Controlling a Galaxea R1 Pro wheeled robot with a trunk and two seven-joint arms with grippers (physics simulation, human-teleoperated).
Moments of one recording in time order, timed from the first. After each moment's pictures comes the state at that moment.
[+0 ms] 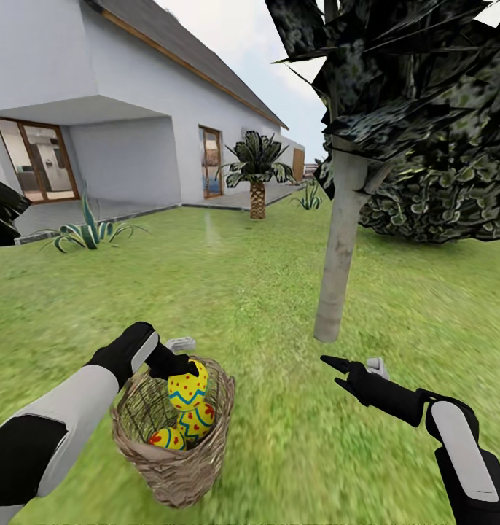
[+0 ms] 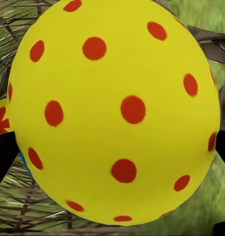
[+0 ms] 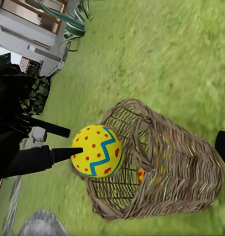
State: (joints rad) left arm -1.03 0.09 -0.28 -0.43 0.32 1.04 -0.22; right arm -0.32 -0.11 -0.23 -1.51 -1.09 1.04 0.03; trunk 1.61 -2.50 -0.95
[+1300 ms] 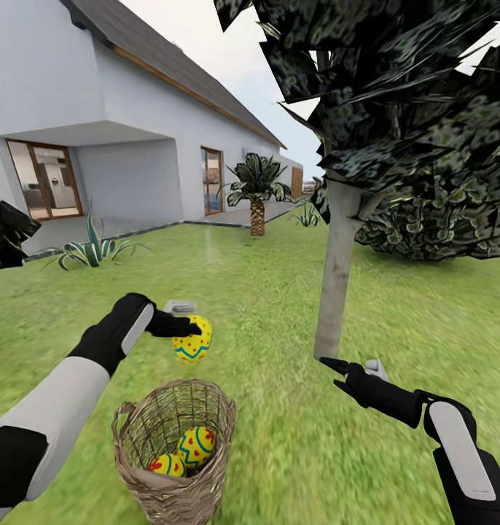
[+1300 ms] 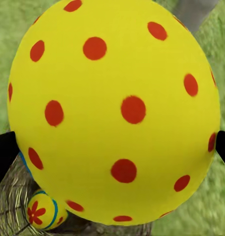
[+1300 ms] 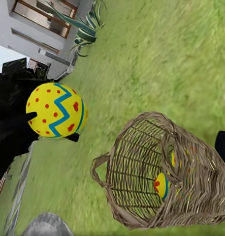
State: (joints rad) left arm -1.02 0.13 -0.28 -0.79 0.33 1.05 -0.20; right arm -0.32 -0.11 -0.22 -1.49 -1.09 1.04 0.03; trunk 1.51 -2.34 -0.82
